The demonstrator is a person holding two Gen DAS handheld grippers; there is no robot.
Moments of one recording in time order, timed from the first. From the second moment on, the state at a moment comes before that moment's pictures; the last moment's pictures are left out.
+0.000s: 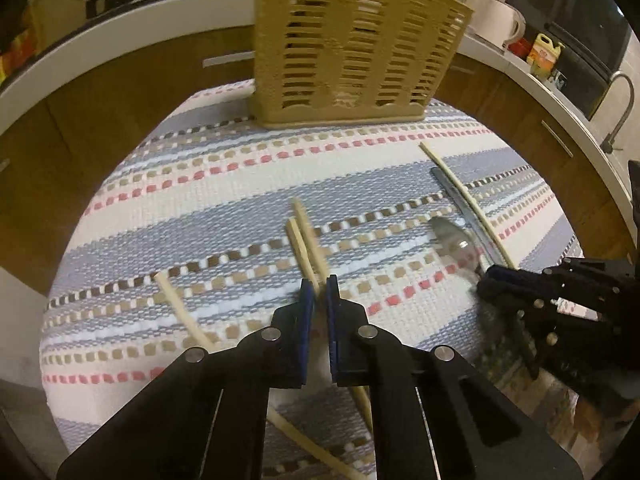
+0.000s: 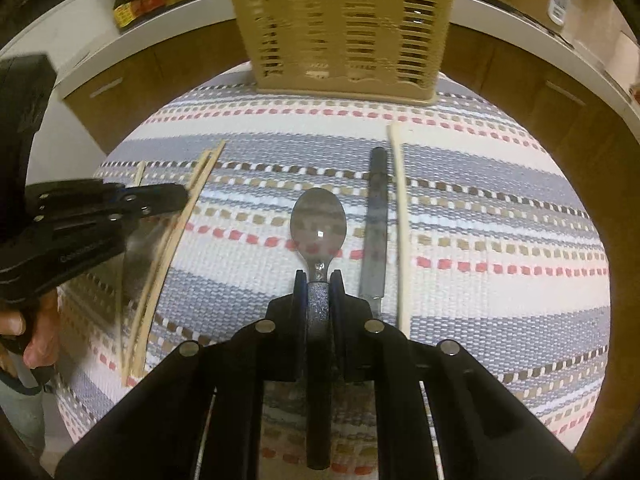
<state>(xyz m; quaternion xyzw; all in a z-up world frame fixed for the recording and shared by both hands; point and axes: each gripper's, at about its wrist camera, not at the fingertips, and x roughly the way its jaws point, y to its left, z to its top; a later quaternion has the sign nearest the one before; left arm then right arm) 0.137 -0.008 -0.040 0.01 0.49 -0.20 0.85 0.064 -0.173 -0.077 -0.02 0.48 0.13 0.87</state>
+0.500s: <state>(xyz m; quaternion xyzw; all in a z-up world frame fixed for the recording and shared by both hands) 0.144 -0.009 -0.039 0.02 0.50 -0.17 0.85 0.070 -0.165 -0.077 -0.03 0.50 0.13 0.86</state>
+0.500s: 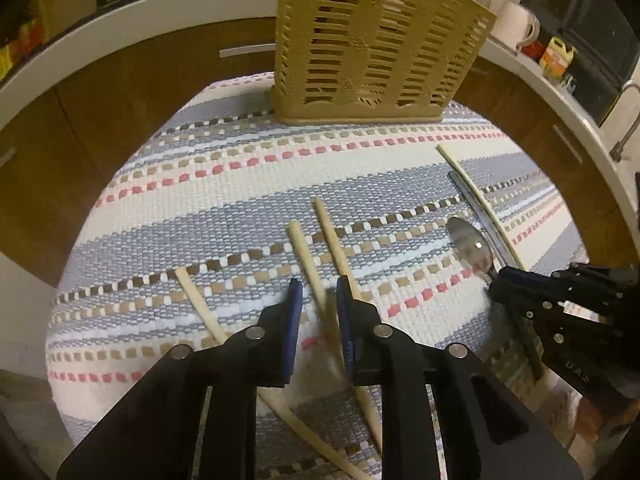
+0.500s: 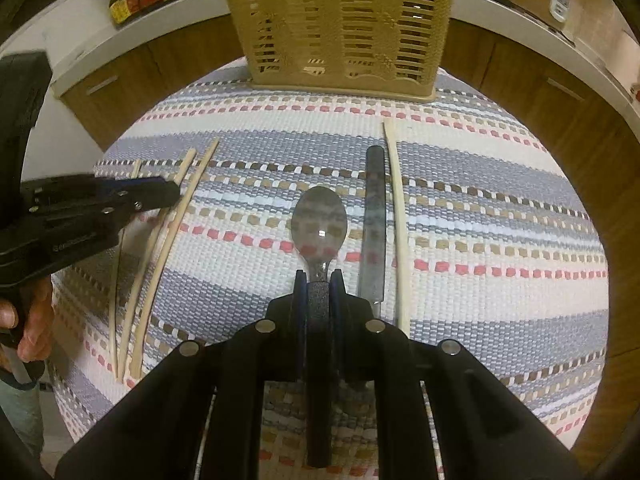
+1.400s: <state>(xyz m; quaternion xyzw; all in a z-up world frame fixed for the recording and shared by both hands) 0.177 0.025 -0.040 -0.05 0.53 -0.20 0.82 0.147 -0.168 -0.068 0.01 0.58 0.14 0.81</state>
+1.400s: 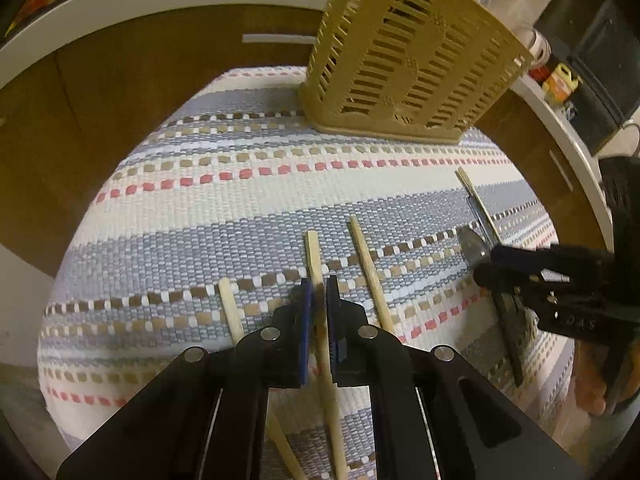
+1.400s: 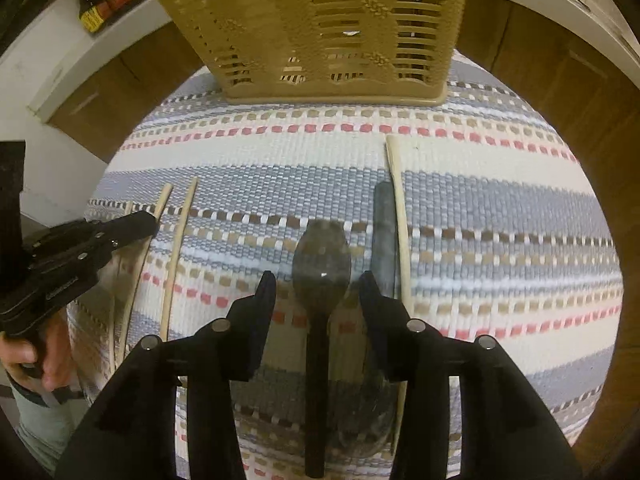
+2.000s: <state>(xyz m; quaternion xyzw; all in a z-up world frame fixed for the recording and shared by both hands) 0.170 -0.005 -0.026 0.04 0.51 -0.20 0.84 0.128 -0.161 -0.054 -0.03 0.54 0.16 0.83</state>
